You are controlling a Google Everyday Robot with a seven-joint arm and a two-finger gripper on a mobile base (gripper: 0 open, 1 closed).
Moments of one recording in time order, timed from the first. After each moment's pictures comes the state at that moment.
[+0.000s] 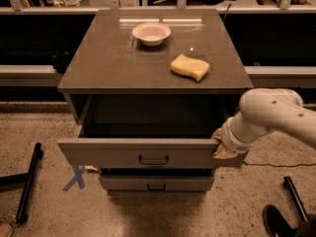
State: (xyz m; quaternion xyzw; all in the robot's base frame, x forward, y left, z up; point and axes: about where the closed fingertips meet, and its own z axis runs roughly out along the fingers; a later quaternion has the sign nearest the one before) arm 0.520 -0.205 0.640 -0.69 0.71 0.01 0.14
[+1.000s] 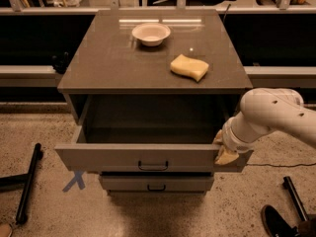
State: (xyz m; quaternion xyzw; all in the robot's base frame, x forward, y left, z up) arm 0.517 -0.204 0.640 -0.69 0.71 0.01 0.14
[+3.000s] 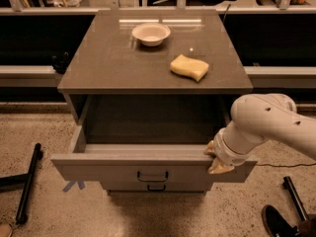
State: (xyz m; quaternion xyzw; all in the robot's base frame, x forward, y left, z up) arm 0.460 -0.169 0.646 -0.74 0.66 0.04 0.11
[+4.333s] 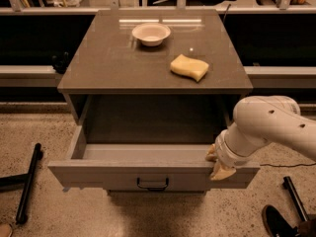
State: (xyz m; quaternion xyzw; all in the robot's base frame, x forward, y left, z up) arm 0.454 -0.173 0.649 -0.74 0.66 0.04 0.11
